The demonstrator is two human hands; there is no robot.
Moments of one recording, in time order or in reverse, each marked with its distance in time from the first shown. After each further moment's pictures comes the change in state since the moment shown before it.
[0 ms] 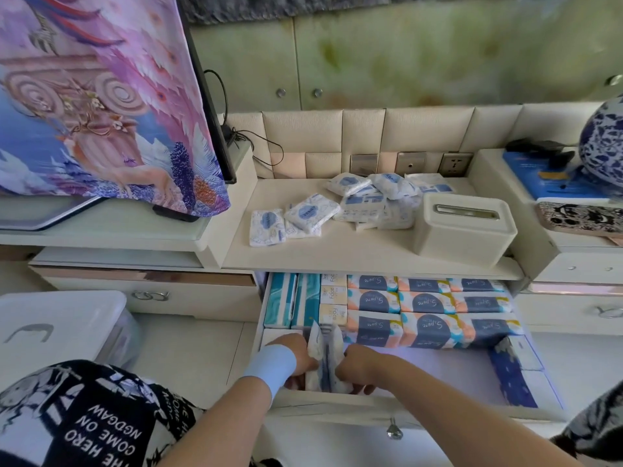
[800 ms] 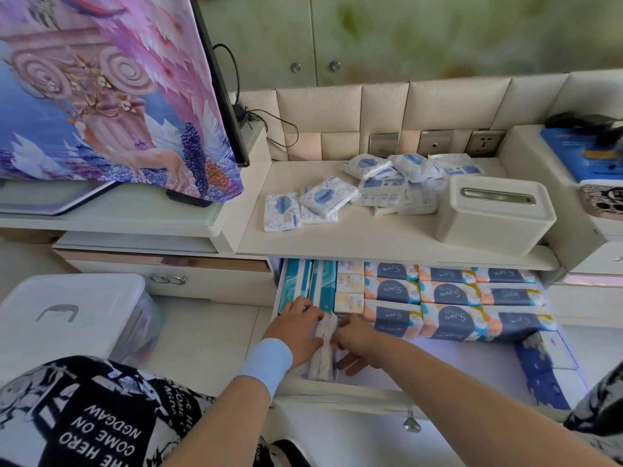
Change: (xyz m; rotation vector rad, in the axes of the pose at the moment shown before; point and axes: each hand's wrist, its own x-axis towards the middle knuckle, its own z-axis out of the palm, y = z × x) left_hand 0.009 -0.039 0.001 0.097 0.390 0.335; right_hand 0.031 -0.028 0.009 0.516 -0.028 -0.087
